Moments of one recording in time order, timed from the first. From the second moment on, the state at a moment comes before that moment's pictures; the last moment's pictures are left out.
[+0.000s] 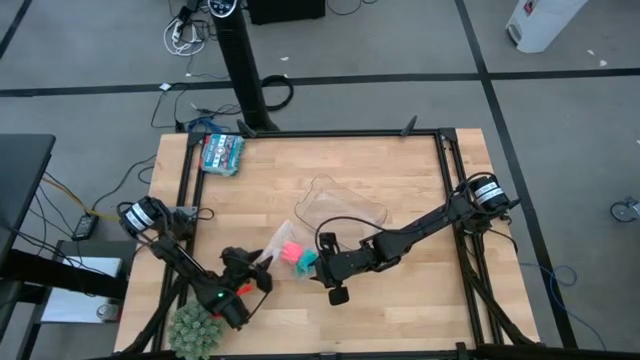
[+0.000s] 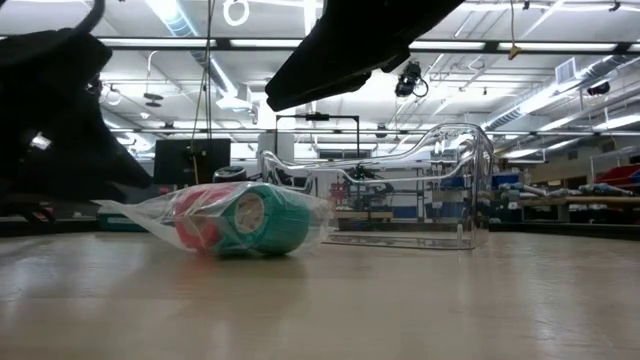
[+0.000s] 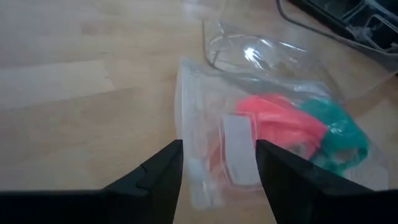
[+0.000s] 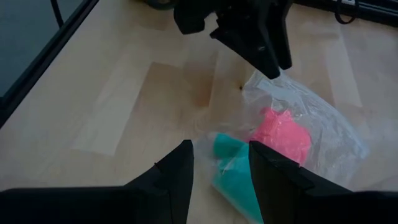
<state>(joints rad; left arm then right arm) -0.85 1.82 0.85 -0.72 -1.11 -2.15 0.39 1.88 1.27 -0.05 0.26 0.03</state>
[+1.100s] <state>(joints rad) -0.87 1.77 0.64 -0.31 -1.16 -2.11 0.40 1.88 1.27 -0.10 0.29 0.06</state>
